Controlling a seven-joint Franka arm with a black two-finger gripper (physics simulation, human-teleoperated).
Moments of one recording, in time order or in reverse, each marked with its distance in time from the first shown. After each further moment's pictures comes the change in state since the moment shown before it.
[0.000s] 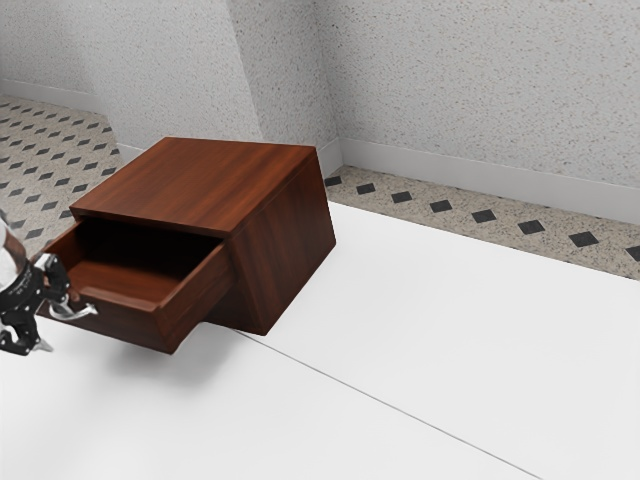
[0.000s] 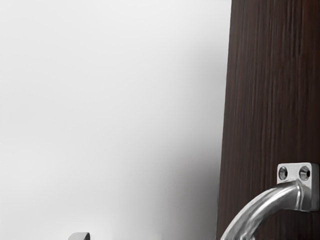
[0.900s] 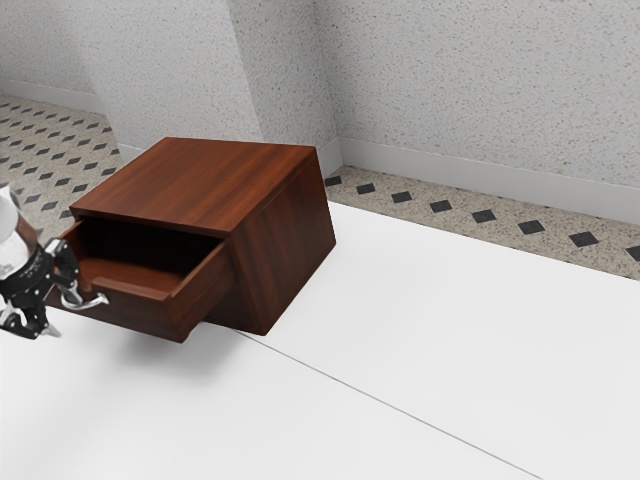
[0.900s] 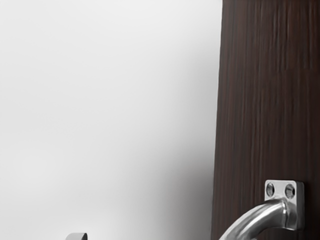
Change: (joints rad) arm -0.010 0.093 0.000 0.087 0.024 -0.012 0.000
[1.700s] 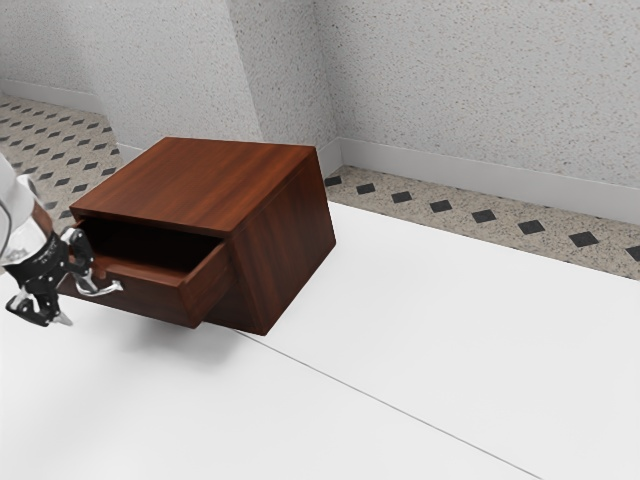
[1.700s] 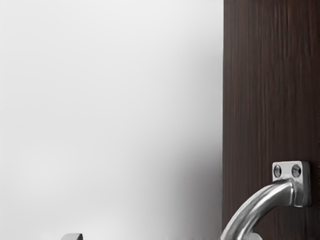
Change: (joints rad) arm -0.033 0.076 0.002 0.079 0.023 -0.025 -0.001
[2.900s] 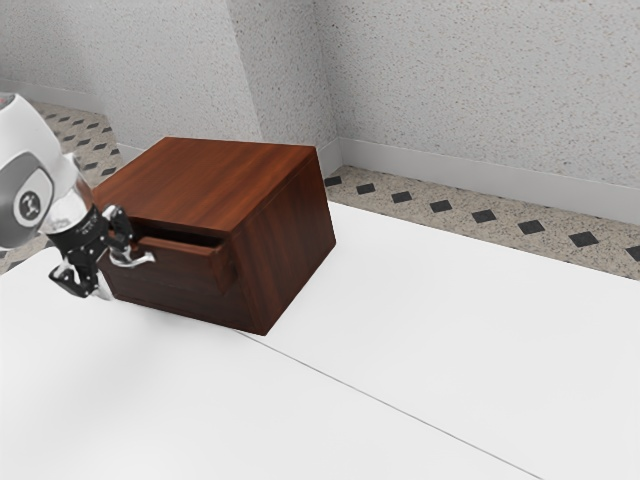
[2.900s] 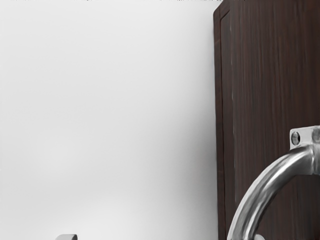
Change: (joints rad) arm -0.059 0.228 0.000 0.217 0.008 -0.040 -0.012
